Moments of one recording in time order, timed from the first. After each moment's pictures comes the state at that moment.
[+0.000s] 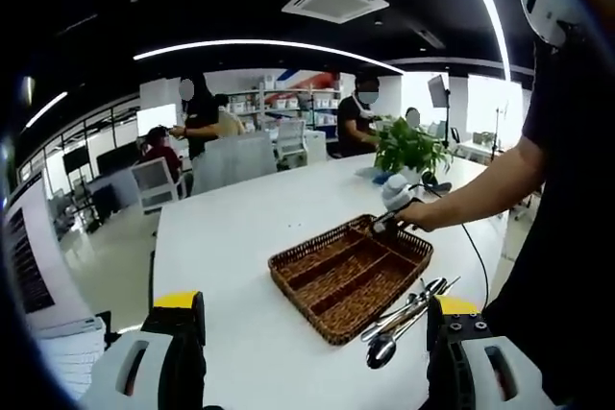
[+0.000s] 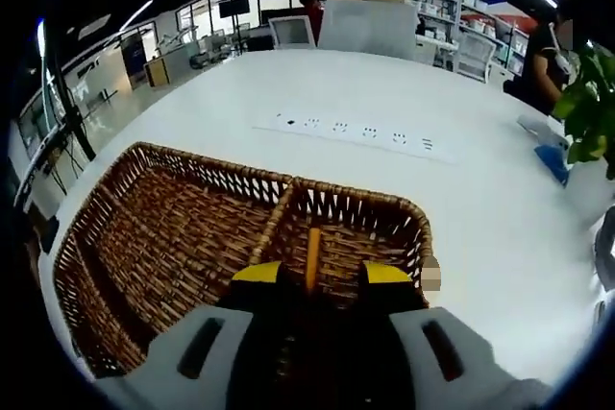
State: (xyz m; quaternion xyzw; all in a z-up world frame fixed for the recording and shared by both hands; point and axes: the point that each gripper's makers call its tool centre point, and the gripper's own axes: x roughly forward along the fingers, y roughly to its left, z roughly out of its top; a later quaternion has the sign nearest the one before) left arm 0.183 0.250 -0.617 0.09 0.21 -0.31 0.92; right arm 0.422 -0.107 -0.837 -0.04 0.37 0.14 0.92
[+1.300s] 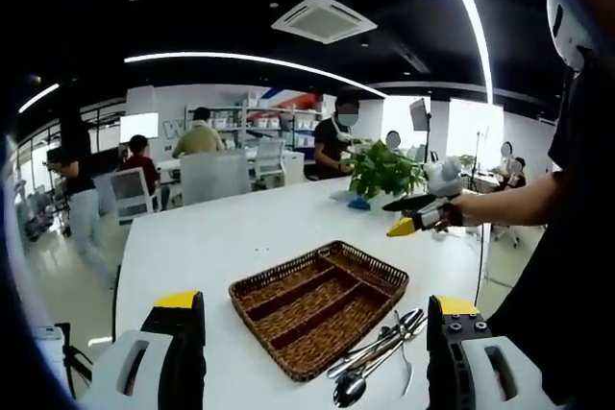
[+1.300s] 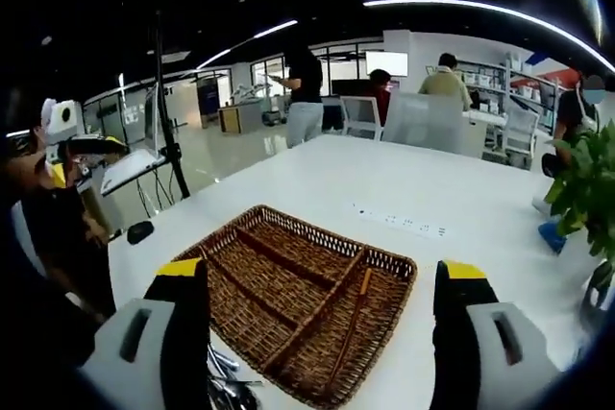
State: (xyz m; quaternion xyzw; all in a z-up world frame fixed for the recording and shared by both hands) left arm 0.187 0.175 -0.609 0.04 0.17 -0.36 0.92; right arm 0.297 -0.107 -0.673 -0.04 0.21 0.29 0.93
